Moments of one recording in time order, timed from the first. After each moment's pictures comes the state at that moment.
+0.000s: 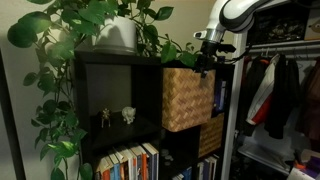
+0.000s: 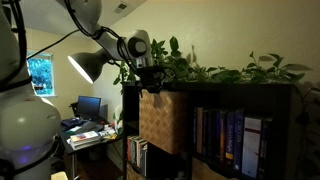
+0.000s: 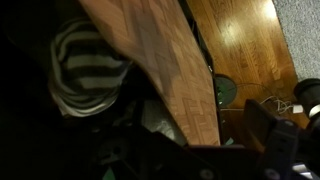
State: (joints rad) arm 0.18 -0.32 0.04 -2.30 0.00 2.28 -0.81
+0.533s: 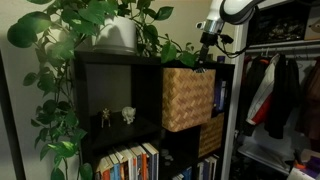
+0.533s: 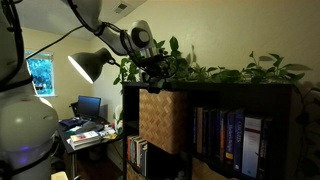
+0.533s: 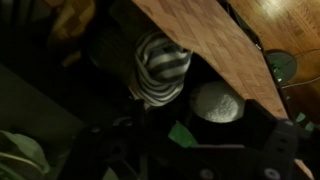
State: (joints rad) arm 0.13 -0.32 0.05 -2.20 -0.14 2.28 -0.44
